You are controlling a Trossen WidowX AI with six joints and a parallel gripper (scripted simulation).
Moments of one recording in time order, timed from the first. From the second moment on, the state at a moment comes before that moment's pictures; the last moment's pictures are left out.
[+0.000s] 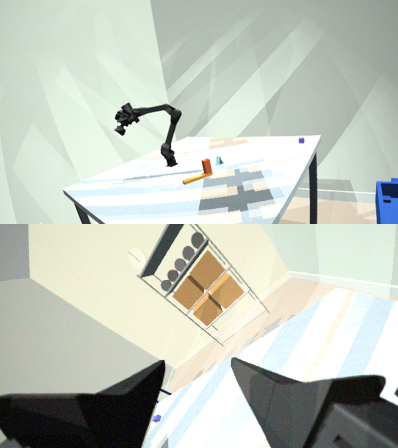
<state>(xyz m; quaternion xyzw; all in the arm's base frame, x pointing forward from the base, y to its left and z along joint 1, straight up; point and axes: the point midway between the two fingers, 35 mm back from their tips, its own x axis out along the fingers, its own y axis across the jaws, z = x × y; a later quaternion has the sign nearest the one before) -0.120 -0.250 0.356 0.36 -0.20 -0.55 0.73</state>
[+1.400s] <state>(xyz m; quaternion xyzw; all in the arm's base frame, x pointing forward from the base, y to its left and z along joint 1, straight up) -0.003 -0.330 0.314 0.60 -0.12 -0.44 0.65</state>
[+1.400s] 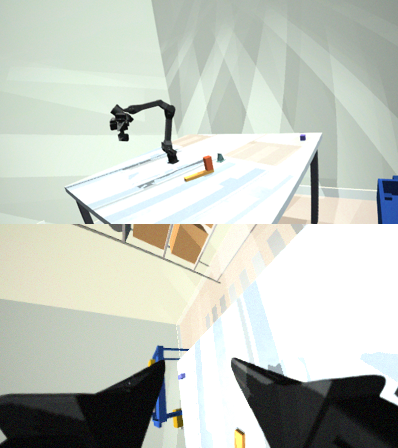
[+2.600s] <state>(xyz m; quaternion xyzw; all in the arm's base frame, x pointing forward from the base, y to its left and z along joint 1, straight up) 0.132 -0.325 0.271 0.72 0.05 -0.40 0.56</state>
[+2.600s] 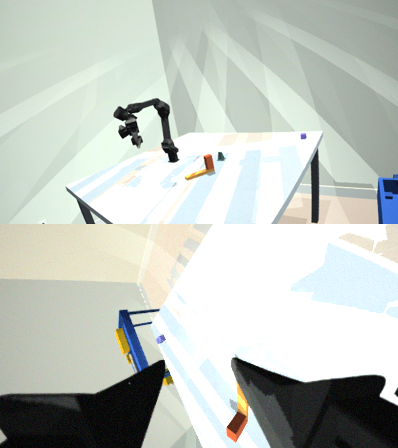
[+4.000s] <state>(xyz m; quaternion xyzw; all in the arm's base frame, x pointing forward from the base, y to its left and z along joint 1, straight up) 0.276 -0.233 0.221 0.73 0.27 -0.47 0.43</state>
